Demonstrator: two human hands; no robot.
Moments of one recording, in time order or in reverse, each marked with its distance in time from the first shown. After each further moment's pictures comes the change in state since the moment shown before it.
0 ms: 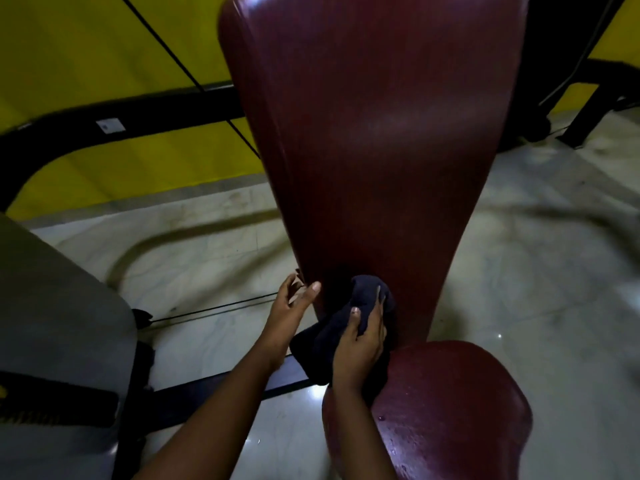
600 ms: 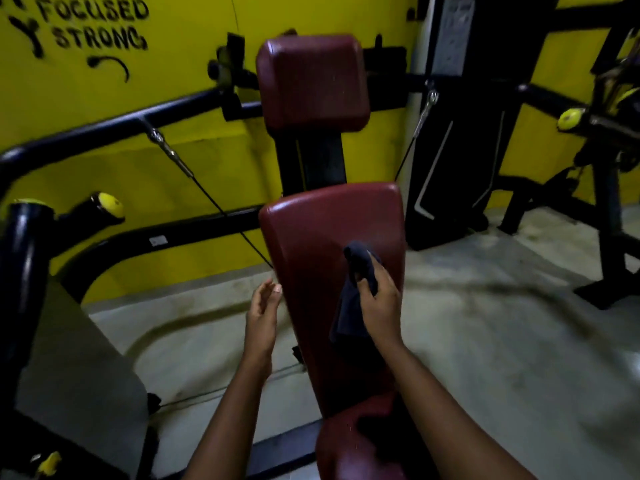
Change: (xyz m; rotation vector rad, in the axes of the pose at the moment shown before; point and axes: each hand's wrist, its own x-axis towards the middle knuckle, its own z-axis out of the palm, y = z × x) left_hand -0.148 0.196 -0.011 -0.199 0.125 0.389; right_hand 0.056 -0.265 -0.108 -0.041 -0.310 -0.445
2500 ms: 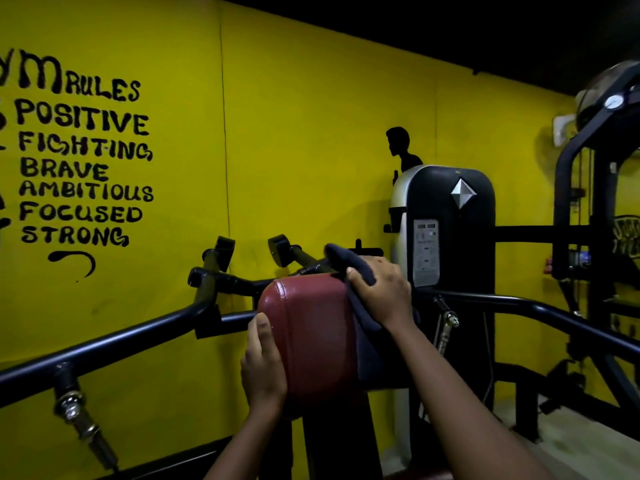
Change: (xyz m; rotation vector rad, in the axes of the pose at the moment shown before) left_hand 0.321 0.211 0.120 0.038 0.169 0.484; right_hand 0.425 -0.169 0.072 -0.538 0.258 -0.501
